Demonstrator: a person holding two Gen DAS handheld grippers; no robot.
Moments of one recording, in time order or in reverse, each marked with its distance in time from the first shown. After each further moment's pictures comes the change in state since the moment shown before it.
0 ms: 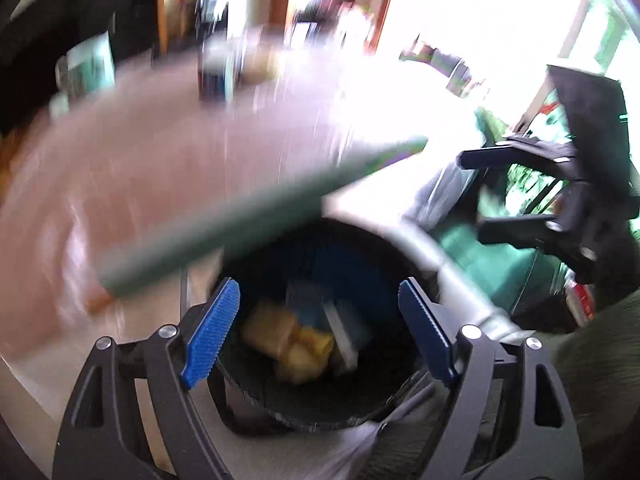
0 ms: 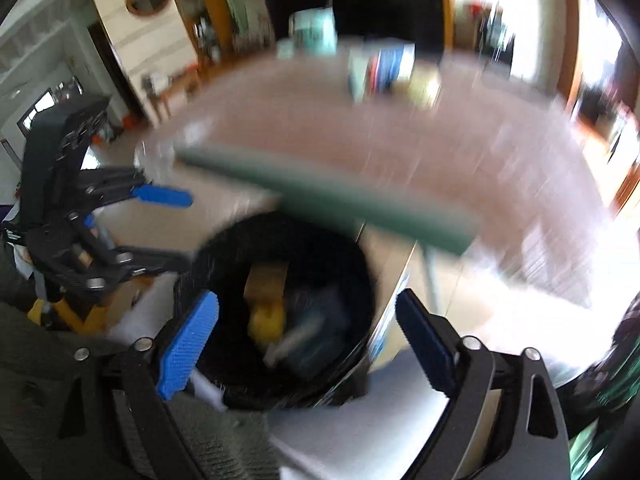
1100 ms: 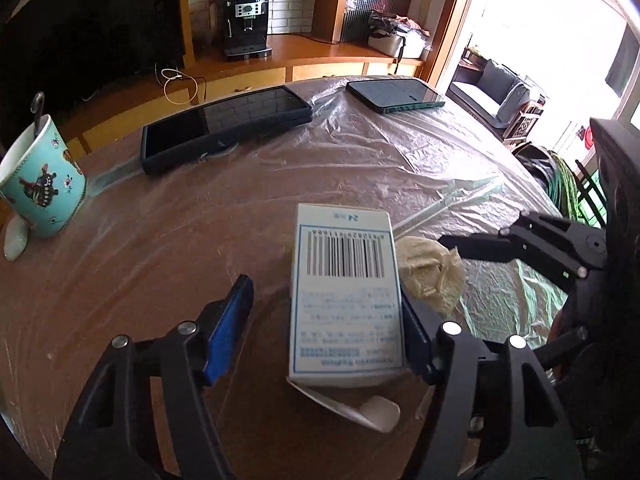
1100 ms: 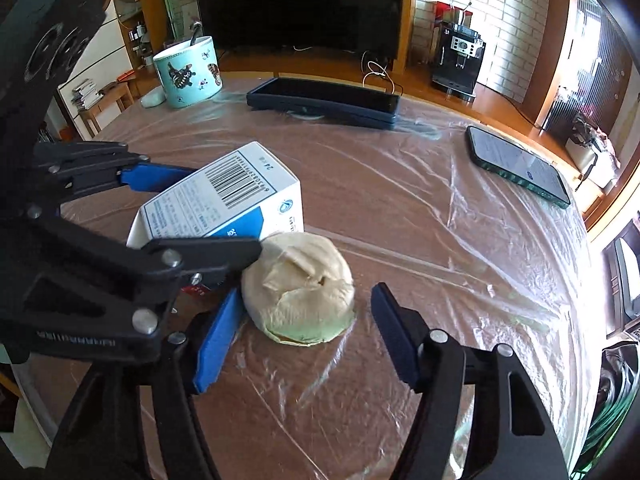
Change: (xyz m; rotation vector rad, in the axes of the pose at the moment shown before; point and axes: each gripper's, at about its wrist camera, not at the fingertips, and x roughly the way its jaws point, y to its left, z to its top) left arm 0.164 0.123 0.198 -0.092 0.087 0.103; right arm 0.193 -0.102 0.167 0.028 0.136 -0.181
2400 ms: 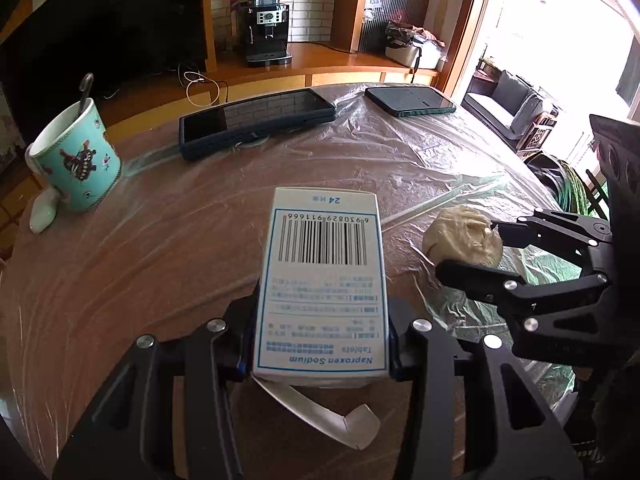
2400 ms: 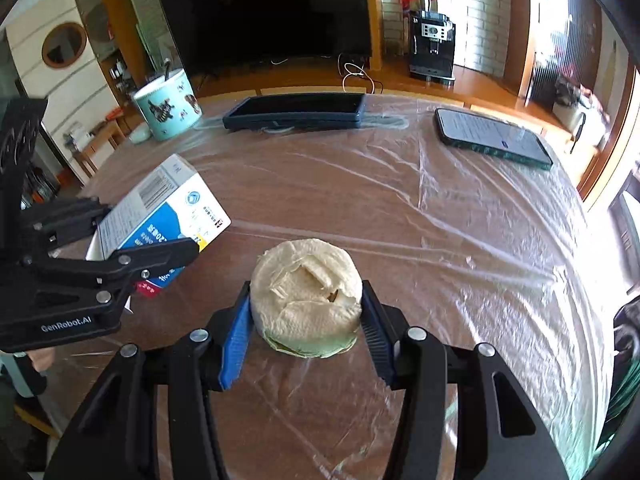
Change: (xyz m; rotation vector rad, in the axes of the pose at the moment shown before) left arm -0.024 0.006 -0.016 -0.029 -0.037 0.065; right arm -0.020 -0.025 -0.008 0.167 -0.046 0.060
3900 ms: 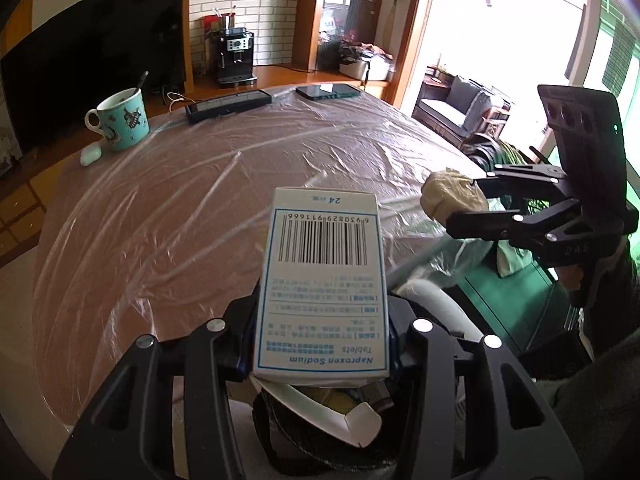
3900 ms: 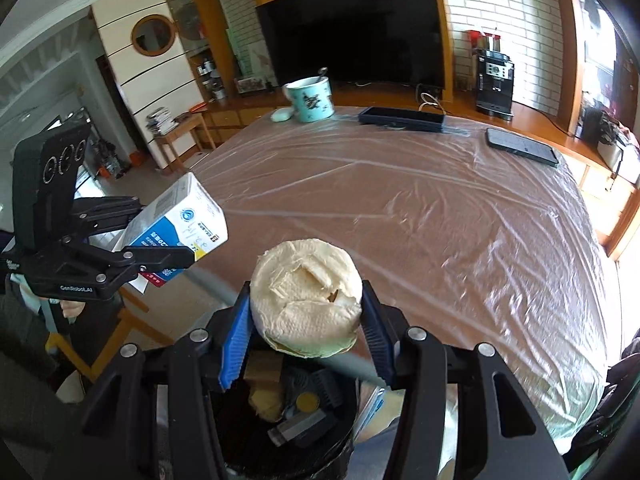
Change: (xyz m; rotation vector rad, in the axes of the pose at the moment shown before) left arm -0.148 -0.050 -0.156 0.083 -0.085 -0.105; right arm -0.145 0.070 -0.134 -0.190 -0.081 0.223
